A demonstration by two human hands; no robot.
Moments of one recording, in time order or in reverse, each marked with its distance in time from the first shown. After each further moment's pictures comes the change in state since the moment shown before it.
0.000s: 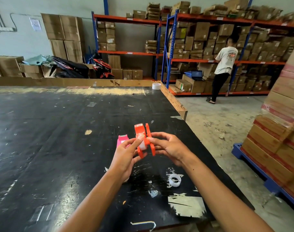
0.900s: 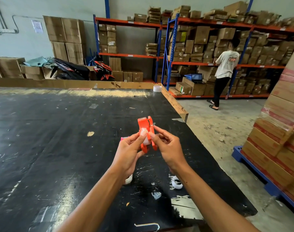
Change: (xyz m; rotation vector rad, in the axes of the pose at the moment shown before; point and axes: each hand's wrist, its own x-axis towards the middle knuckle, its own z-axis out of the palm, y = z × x) left_hand -0.007 0.020 0.004 0.019 -0.179 0.142; right_hand -0.015 0.000 0.031 0.025 0.214 -0.390
